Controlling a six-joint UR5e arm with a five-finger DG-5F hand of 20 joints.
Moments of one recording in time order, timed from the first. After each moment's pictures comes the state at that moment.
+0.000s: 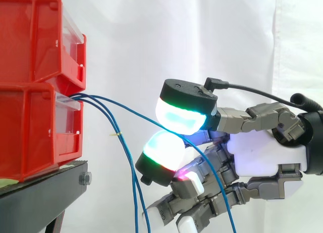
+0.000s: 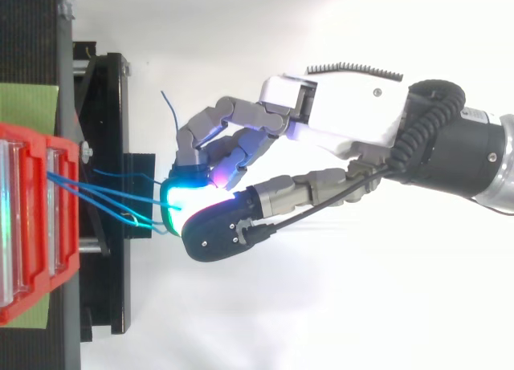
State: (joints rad) arm 0.19 -2.31 -1.20 -2.82 -1.23 -0.12
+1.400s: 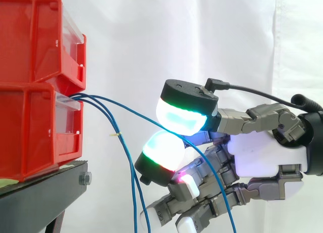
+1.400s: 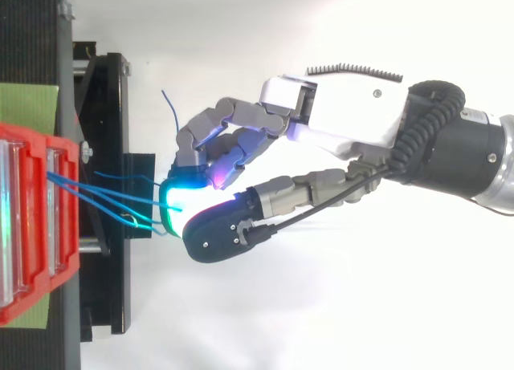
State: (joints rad) arm 0.19 -2.31 -1.21 -2.82 -1.23 -0.12
